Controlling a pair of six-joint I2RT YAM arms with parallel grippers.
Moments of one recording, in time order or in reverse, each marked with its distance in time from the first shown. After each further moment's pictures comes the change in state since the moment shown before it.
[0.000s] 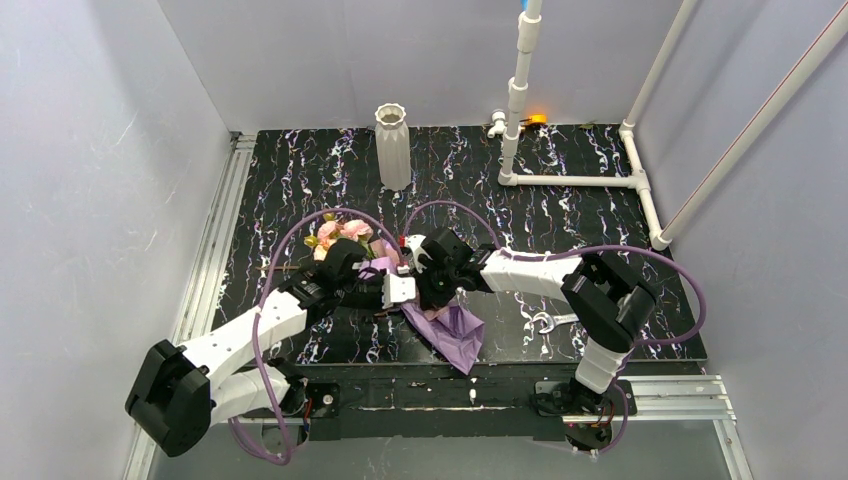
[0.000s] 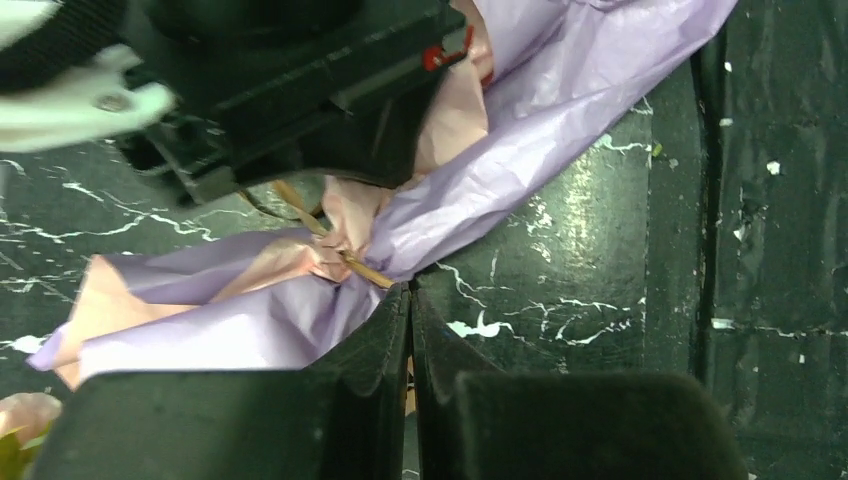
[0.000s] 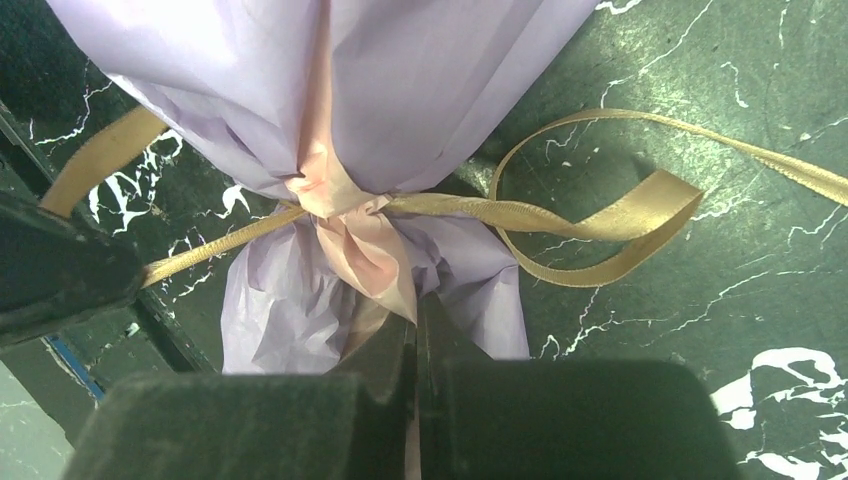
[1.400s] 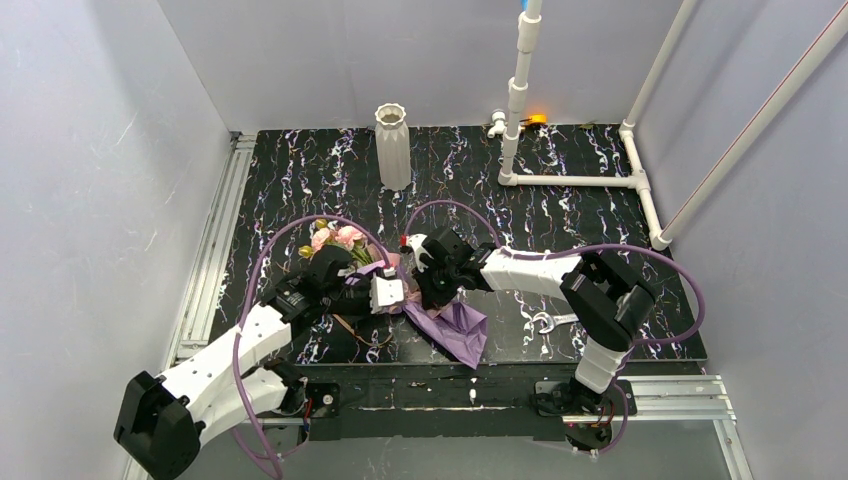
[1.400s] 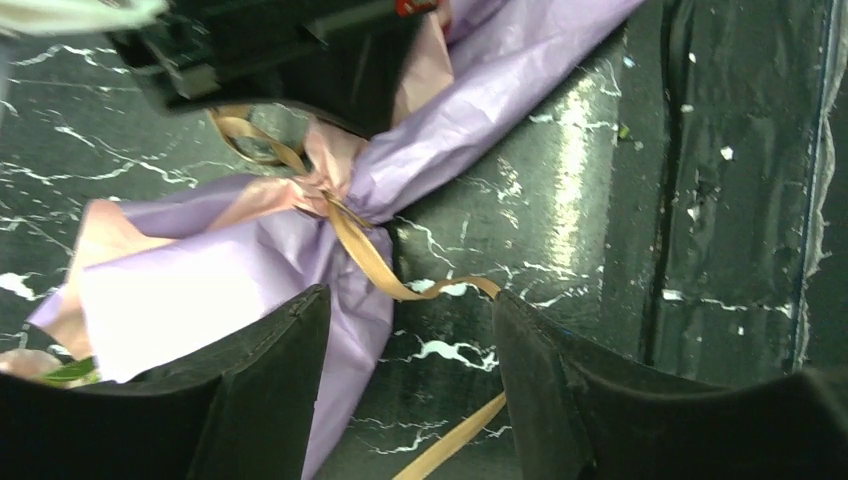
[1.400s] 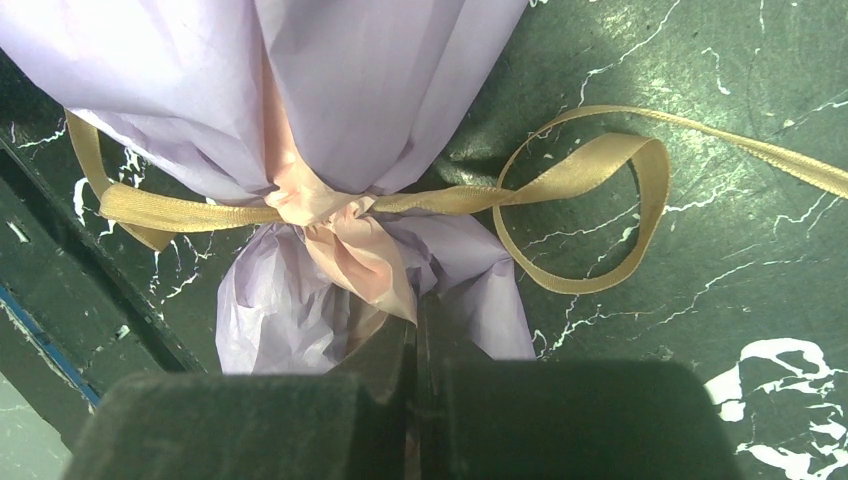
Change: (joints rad) left arm 0.027 -0.140 -0.009 -0.097 -0.006 -0.059; right arm -0.010 0.006 0.003 -0.012 0.006 0.002
